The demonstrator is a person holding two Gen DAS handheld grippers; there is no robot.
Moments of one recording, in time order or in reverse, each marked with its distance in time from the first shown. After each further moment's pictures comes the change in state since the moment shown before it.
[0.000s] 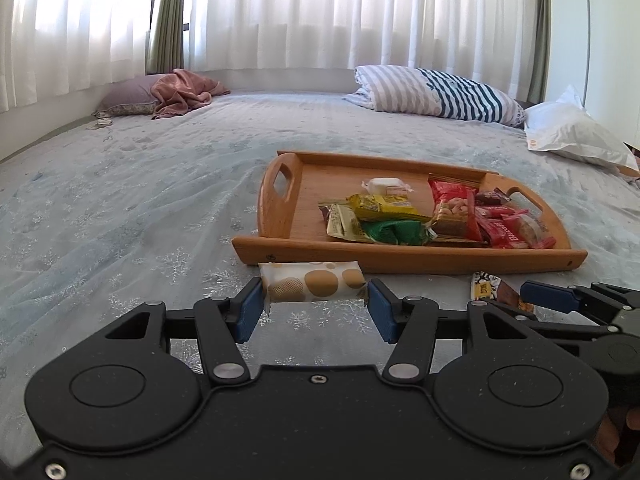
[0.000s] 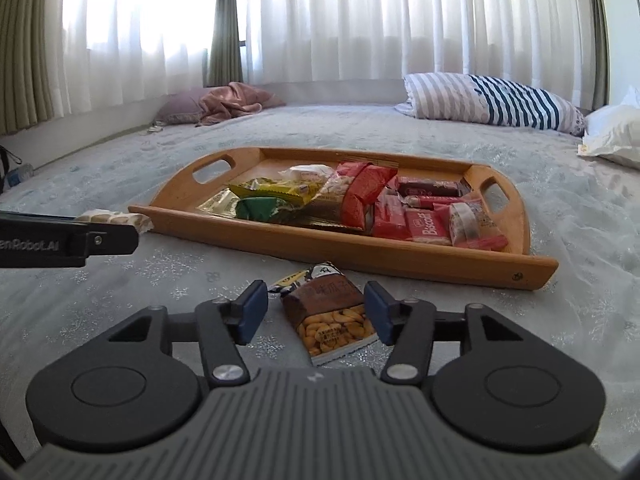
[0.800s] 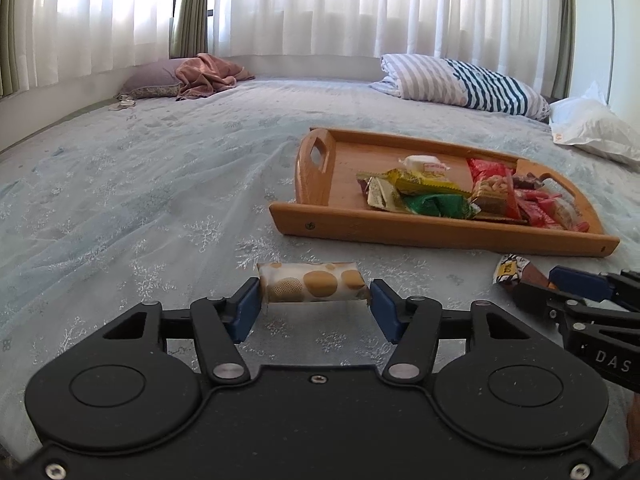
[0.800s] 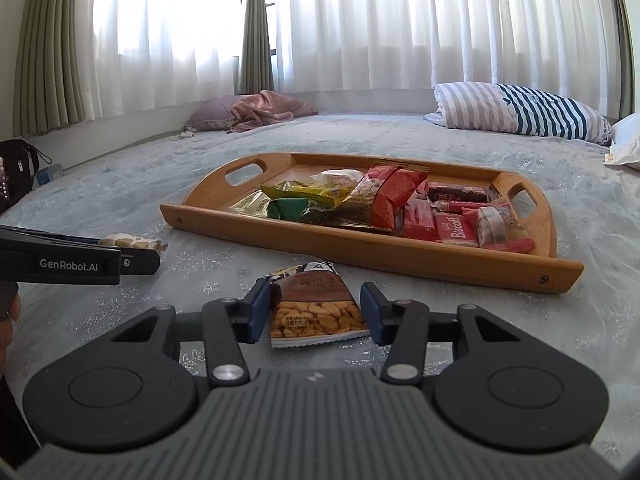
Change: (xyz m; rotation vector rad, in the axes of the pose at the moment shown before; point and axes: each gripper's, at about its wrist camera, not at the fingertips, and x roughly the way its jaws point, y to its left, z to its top) left arm 0.015 0.018 -0.019 -0.034 0.030 0.065; right arm -0.011 0.000 -0.011 -0.039 -0.056 0.113
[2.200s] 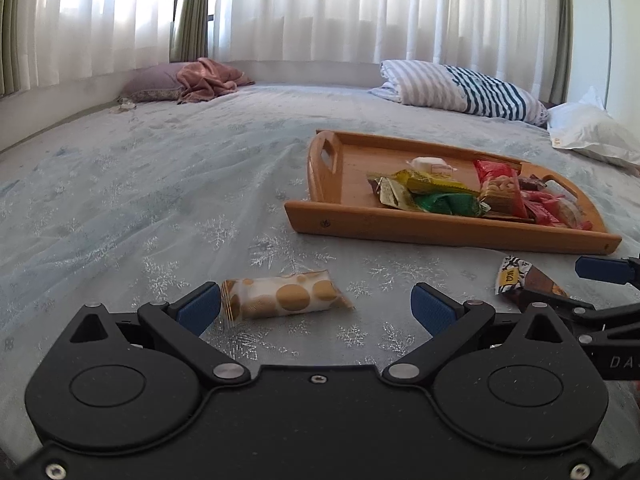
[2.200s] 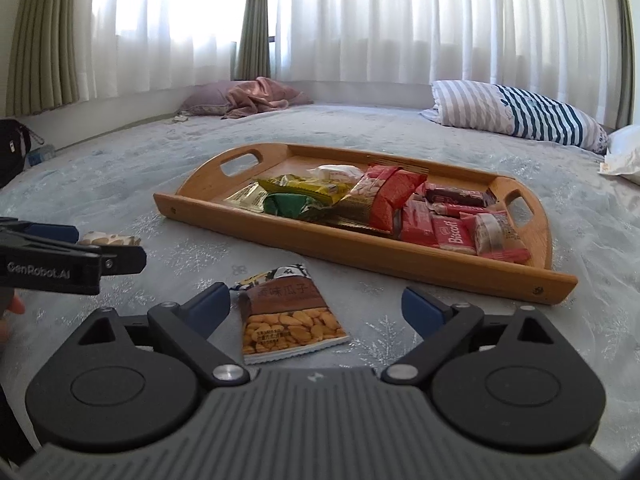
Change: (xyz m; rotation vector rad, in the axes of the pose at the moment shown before) left arm 0.002 0.014 -0.008 -0.008 -0.009 -0.003; right arm 0.009 0.011 0.006 -0.073 0.048 -0.035
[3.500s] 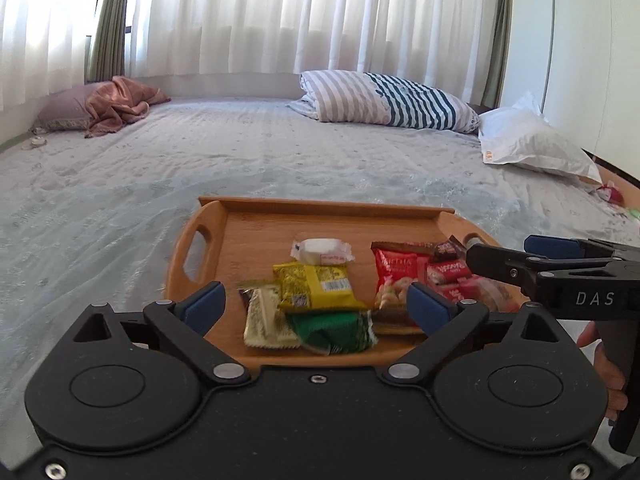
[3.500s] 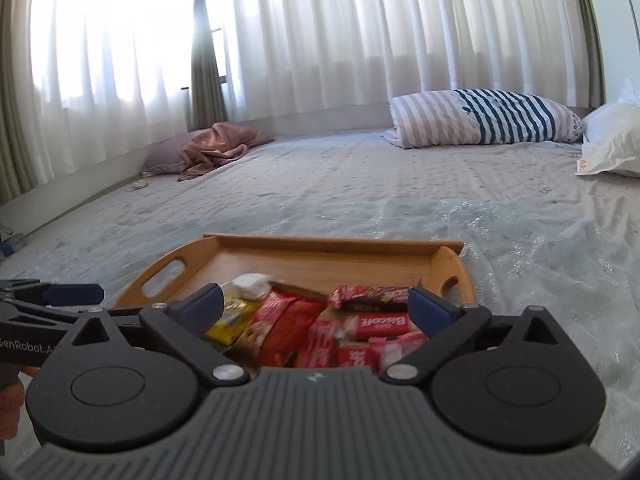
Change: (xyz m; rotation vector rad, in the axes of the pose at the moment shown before) left arm 0.032 -0.068 0.099 0.085 -0.021 -0.218; right arm 0.014 -0.091 0.085 0.161 -0.071 -0.016
